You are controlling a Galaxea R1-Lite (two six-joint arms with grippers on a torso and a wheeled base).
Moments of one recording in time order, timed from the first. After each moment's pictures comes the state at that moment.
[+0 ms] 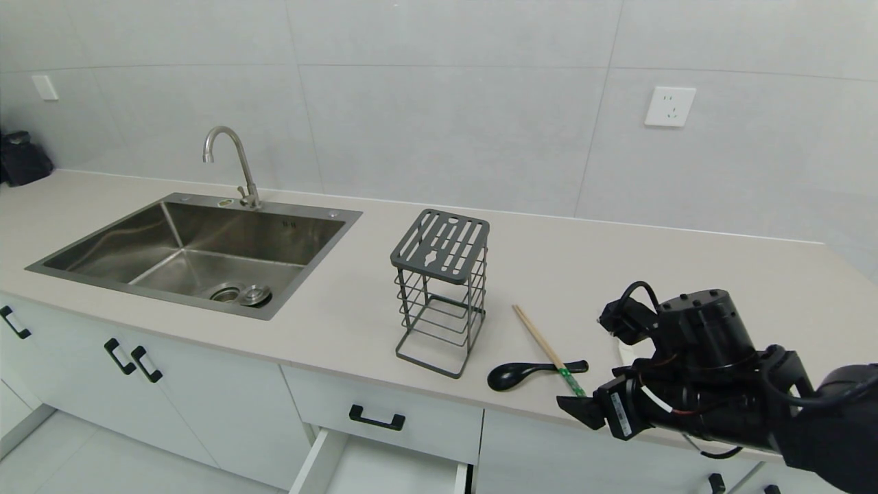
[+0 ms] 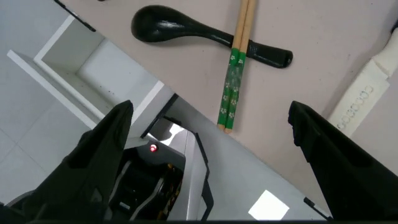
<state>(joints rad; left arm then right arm) 0.00 0.00 0.00 0.00 -0.05 0.01 0.52 1.80 -0.51 -0.48 -0.01 0.08</state>
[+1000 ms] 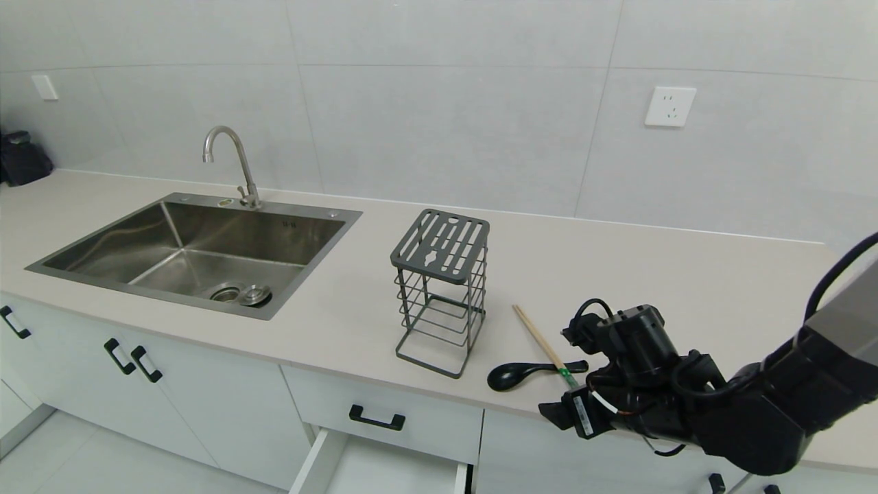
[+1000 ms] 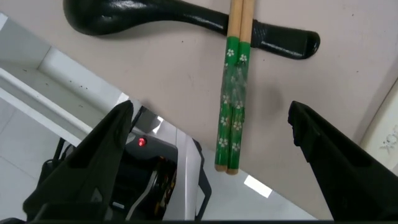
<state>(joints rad) 0.00 0.00 0.00 0.00 -0.05 0.01 0.55 2.02 -0.59 -0.51 -0.10 0.15</state>
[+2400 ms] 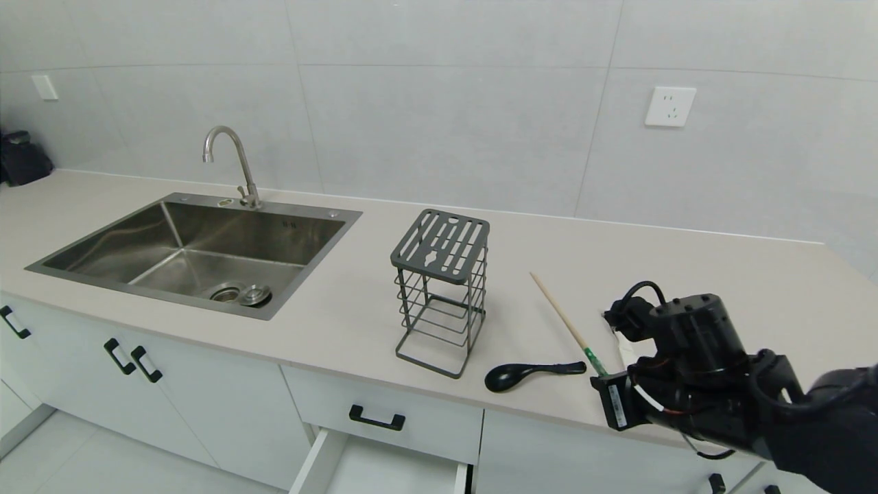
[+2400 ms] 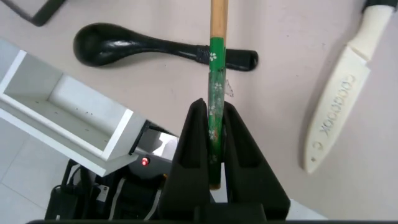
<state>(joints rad) 0.00 0.00 0.00 0.00 -0.05 0.01 0.53 1.80 -0.49 -0.51 -0.14 0.19</state>
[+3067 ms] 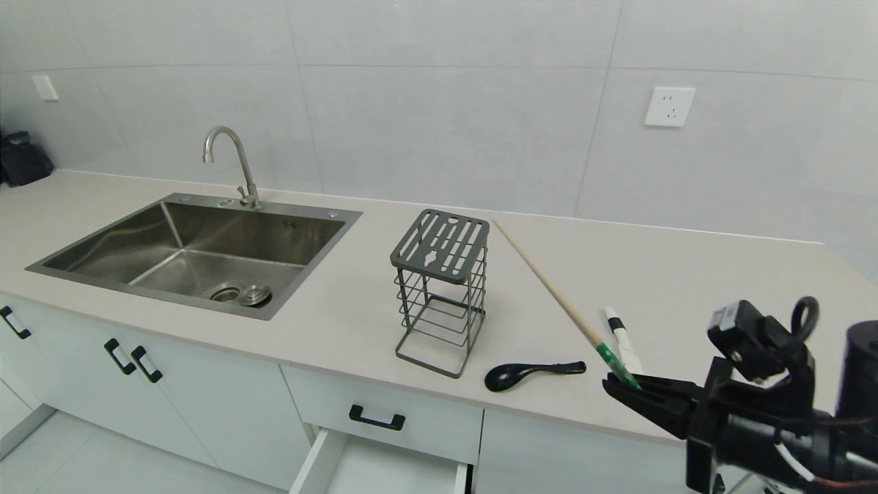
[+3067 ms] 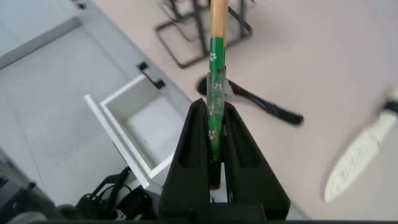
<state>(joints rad) 0.00 0.00 0.00 0.00 -0.05 0.01 0.55 1.44 -0.19 -0.88 0.28 -0.06</state>
